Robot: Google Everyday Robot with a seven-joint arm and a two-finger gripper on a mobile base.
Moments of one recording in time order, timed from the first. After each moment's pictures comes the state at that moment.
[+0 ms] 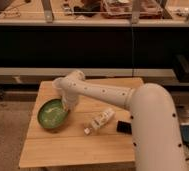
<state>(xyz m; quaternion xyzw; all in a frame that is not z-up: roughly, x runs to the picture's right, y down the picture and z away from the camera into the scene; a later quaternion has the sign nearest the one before) -0.124 0.122 0.864 -0.16 -0.31 -0.64 0.68</state>
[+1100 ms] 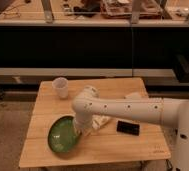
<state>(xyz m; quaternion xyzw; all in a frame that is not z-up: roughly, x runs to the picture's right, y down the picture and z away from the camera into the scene) -0.077 0.229 0.746 -0.22 -0.33 -0.63 0.67</state>
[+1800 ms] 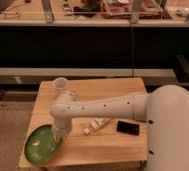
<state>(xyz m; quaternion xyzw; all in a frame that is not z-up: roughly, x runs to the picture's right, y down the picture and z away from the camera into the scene) -0.184 0.247 0.754 -0.19 -0.39 -0.66 0.61</state>
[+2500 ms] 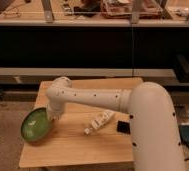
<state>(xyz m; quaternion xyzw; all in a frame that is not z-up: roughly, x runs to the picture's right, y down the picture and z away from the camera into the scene) -0.222 0.153 0.822 -0.13 -0.37 -0.63 0.67</state>
